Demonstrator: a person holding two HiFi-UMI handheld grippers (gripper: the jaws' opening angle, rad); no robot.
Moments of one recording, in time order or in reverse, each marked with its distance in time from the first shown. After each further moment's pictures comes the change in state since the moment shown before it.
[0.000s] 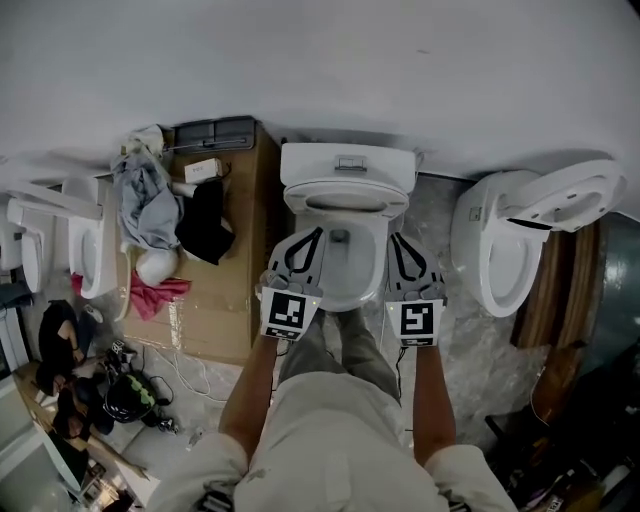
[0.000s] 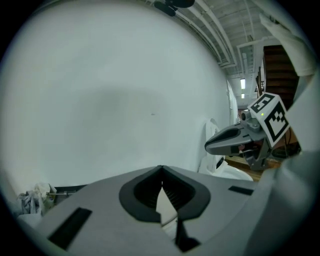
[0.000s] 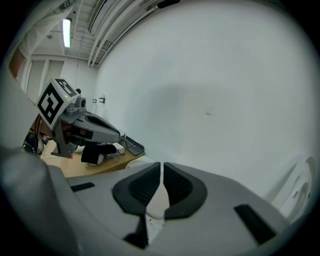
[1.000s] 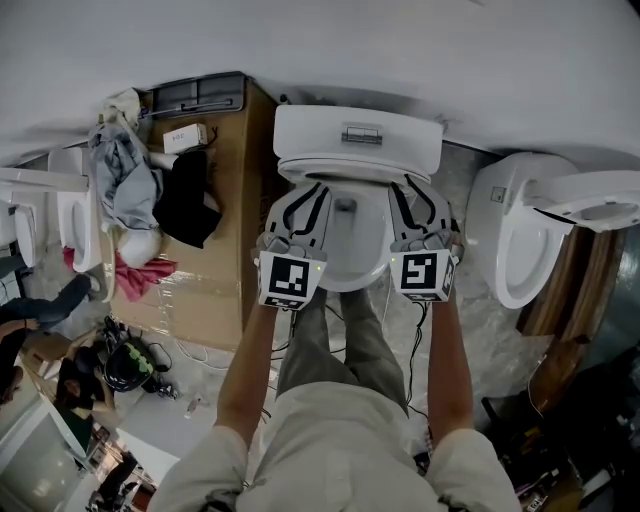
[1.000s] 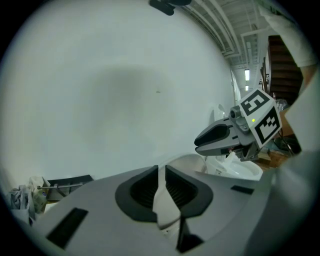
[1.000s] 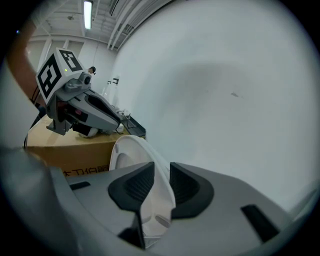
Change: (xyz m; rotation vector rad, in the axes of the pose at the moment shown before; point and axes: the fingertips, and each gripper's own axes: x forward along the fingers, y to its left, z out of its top) left arm 0.075 0.029 -0.062 0.013 0.077 0.038; right arm 0.110 -0.015 -0.067 -0.212 0.094 0.085
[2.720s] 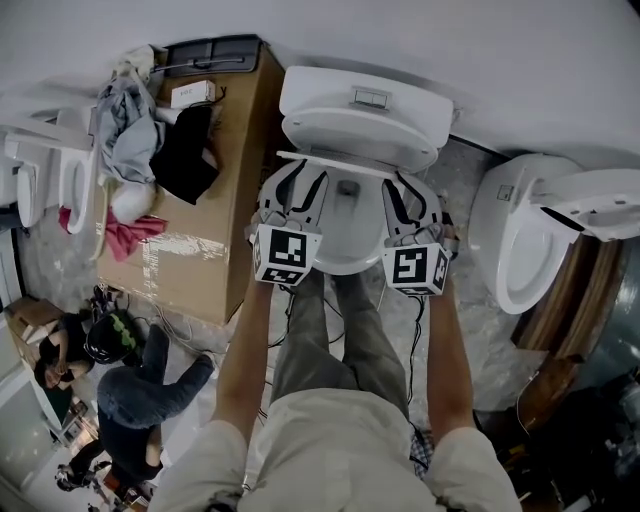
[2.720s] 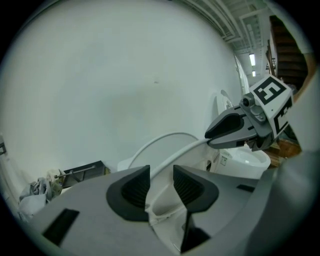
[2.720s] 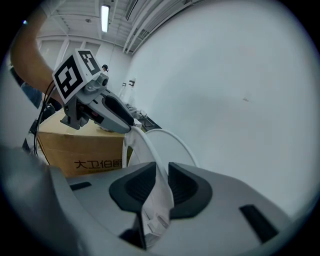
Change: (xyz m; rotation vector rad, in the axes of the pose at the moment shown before) left arm -0.029 -0.020 -0.060 0.040 0.107 0.127; right arm -0.031 0.058 -0.036 -0.099 -0.055 0.104
